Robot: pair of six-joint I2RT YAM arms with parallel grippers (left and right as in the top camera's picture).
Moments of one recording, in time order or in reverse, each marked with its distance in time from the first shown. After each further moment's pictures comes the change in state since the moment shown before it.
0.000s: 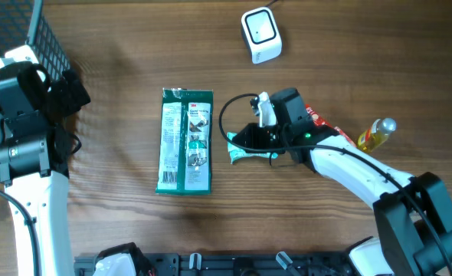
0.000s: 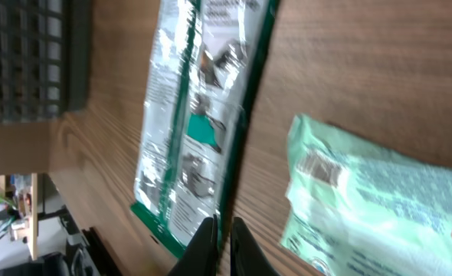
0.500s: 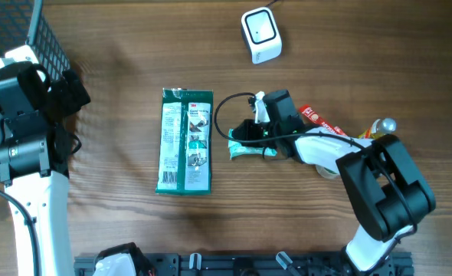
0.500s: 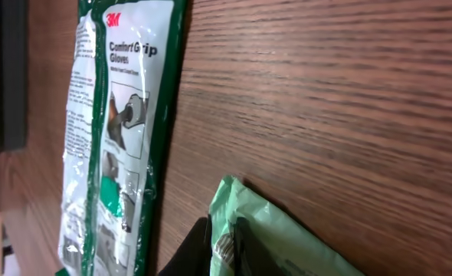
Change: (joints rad) left arm 0.000 0.000 0.000 0.000 0.000 0.000; right arm -0.011 0.257 0.024 0.233 0.079 0.004
